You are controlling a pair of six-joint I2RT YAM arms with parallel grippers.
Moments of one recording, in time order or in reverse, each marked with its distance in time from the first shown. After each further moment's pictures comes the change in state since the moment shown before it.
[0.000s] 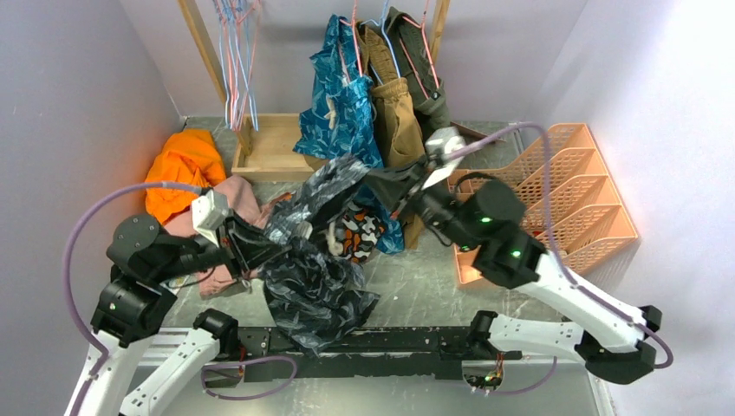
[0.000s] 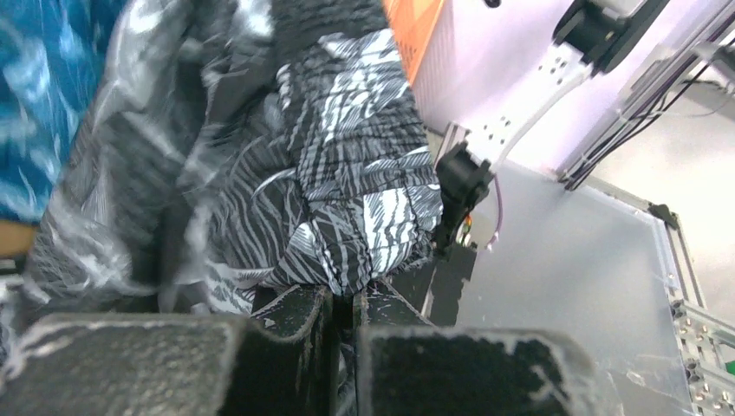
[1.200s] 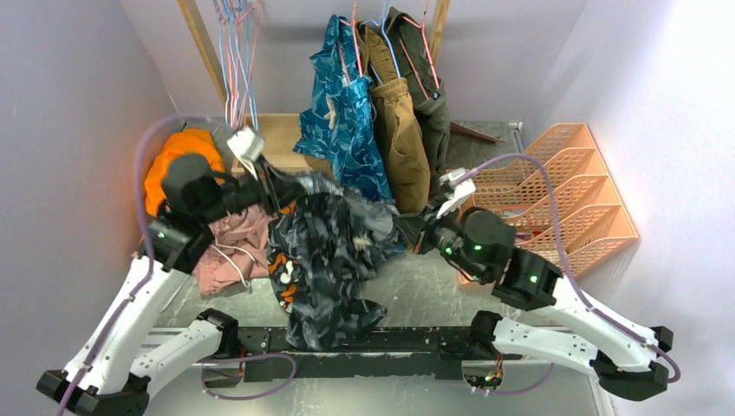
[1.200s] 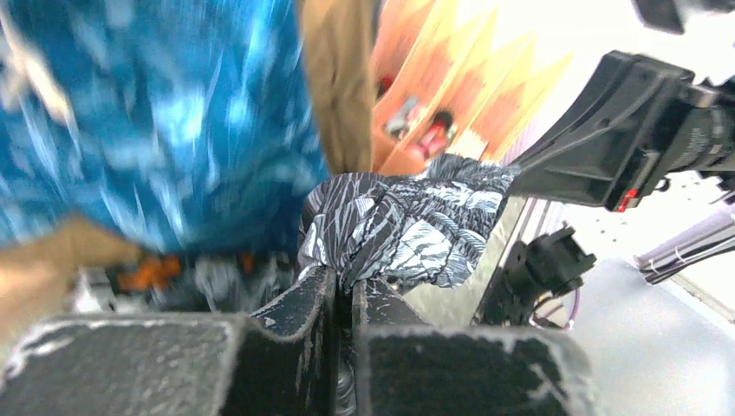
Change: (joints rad) left arm 0.000 0.344 -0.021 0.274 -0.232 -0.059; right arm 0.007 -0.222 -0.182 -0.428 0.245 0.260
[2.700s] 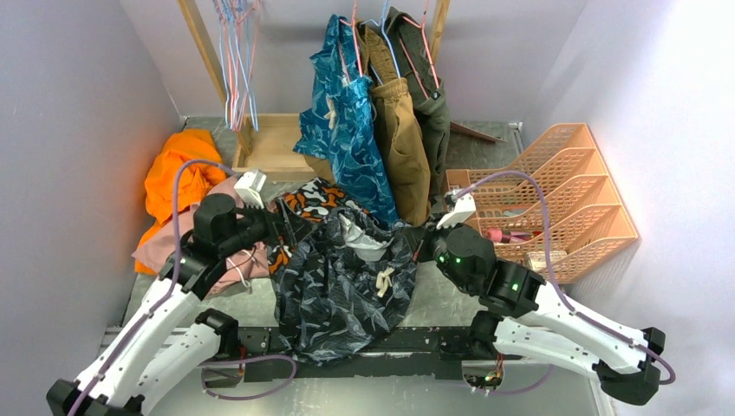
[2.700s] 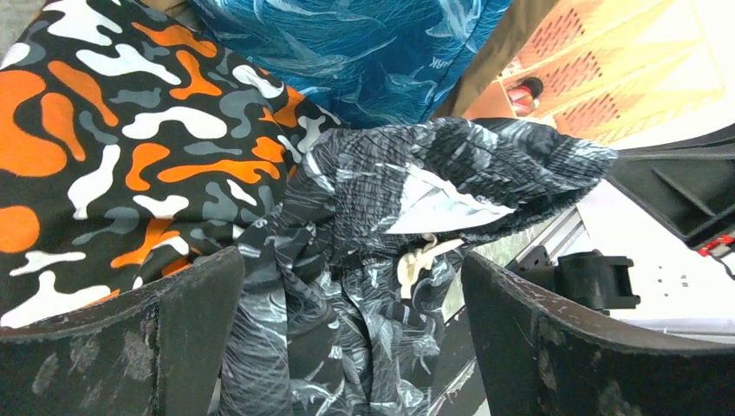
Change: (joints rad) left arm -0.018 -0.078 -0.280 -0.022 -0.216 -0.255; right arm -0.003 -0.073 -0.184 0.012 0.172 0.194
